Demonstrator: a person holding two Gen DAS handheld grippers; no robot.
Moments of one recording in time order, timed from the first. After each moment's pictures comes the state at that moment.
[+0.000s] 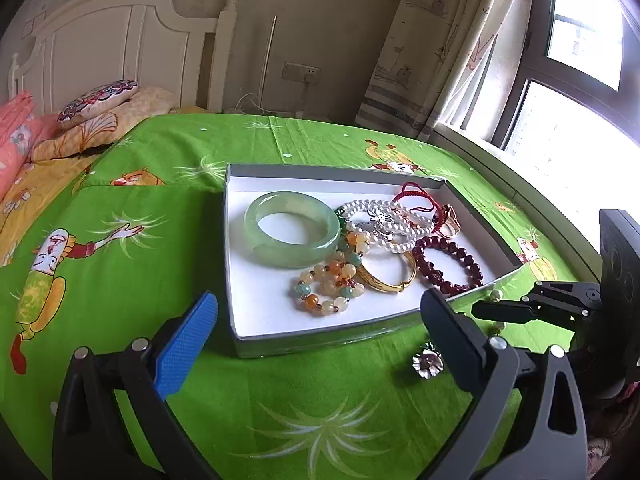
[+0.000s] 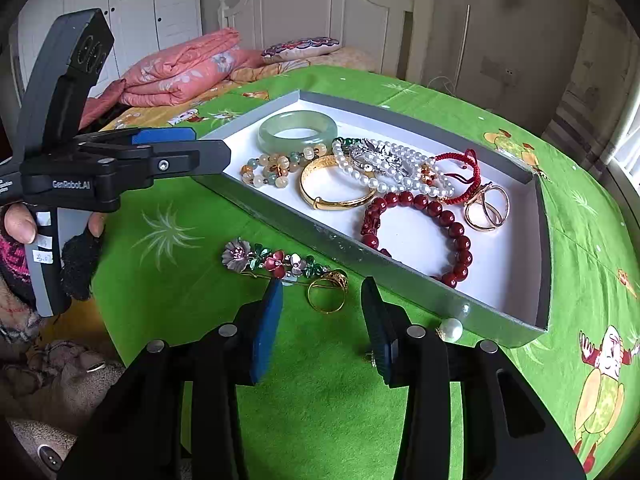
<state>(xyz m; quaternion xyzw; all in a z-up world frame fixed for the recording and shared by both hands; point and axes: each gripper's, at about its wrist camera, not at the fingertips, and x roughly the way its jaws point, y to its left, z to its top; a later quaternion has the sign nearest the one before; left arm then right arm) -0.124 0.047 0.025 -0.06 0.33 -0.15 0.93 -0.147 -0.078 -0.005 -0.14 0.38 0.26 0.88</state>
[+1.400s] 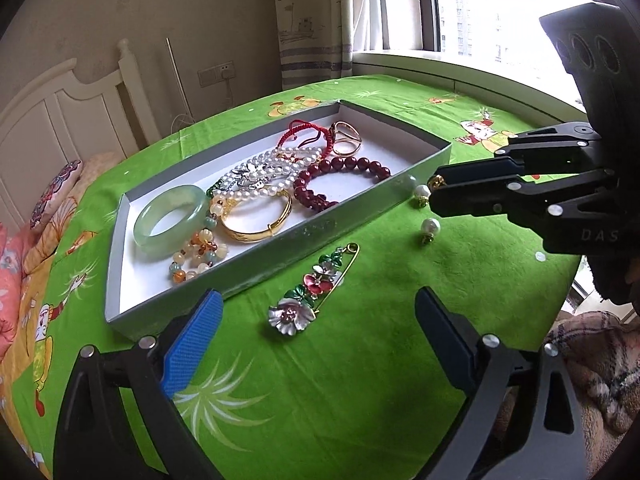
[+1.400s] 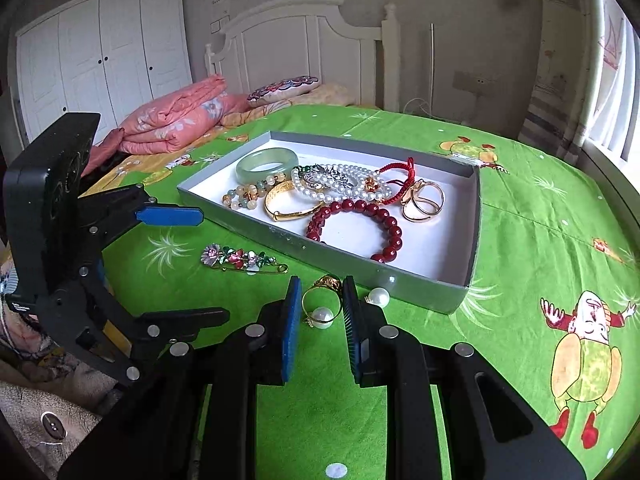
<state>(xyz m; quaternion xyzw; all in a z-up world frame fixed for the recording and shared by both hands) -0.166 -0.057 0.002 0.15 0.34 -0.20 0.91 -0.171 -0.144 0.011 -0.06 0.32 0.26 0.91</state>
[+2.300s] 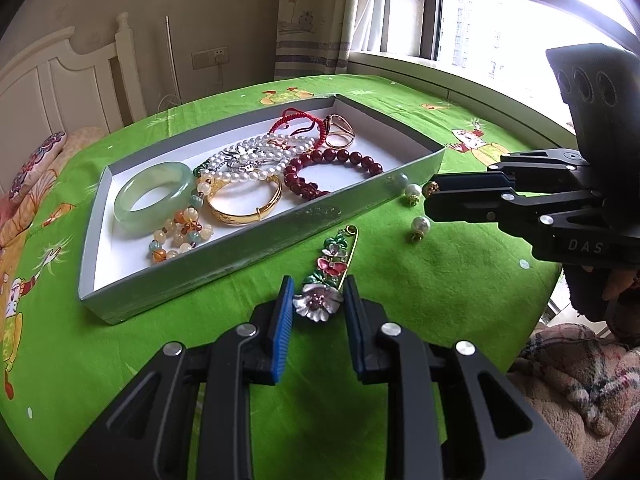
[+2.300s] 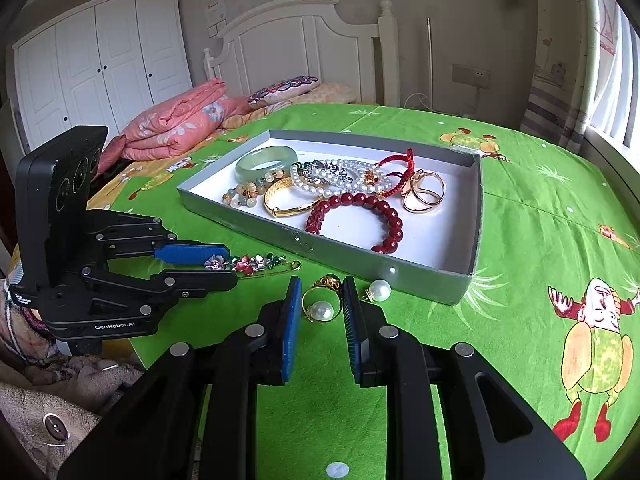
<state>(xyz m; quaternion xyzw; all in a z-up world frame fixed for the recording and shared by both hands) -0.167 -0.046 0.000 0.09 0.36 -0.23 0.90 -0.172 -0.149 0.007 -0.05 0.33 0.27 0.90</state>
